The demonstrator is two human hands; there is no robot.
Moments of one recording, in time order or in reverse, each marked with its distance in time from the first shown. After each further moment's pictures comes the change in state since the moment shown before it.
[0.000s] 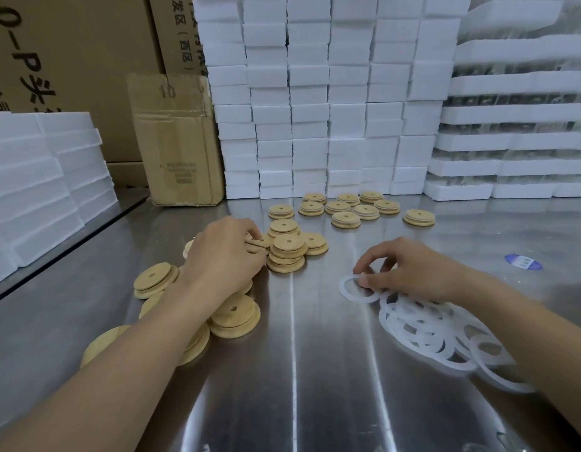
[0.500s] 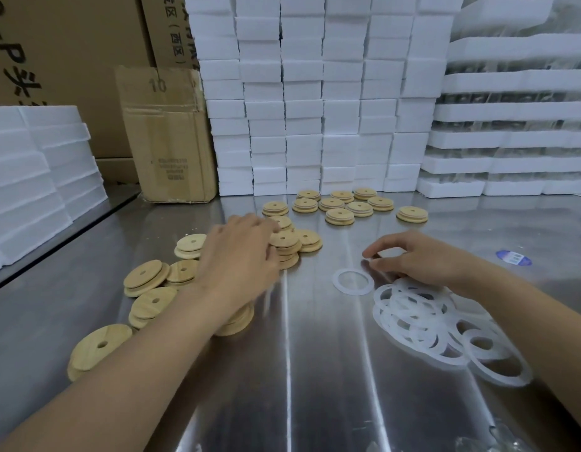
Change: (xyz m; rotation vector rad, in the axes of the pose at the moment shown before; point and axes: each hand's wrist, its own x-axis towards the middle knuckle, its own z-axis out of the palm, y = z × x) left_hand -0.011 0.023 0.014 0.187 0.019 0.236; right_hand 0.001 0.019 -0.015 0.159 0.045 0.160
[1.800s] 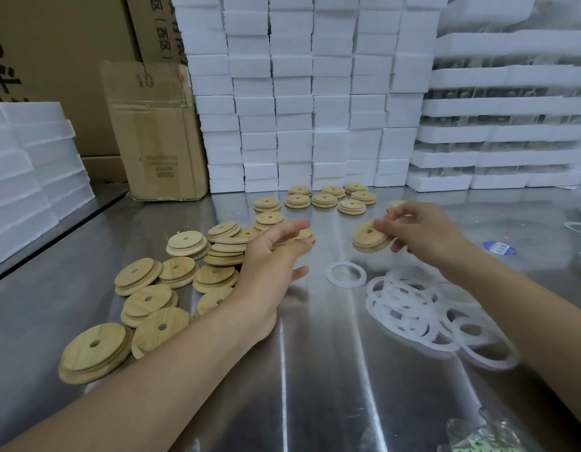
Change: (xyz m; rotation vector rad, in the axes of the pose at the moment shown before) left_hand -0.019 0.053 0.015 -1.593 -0.106 -0.507; right_hand -0.001 -0.003 -0.002 0.203 0.440 0.021
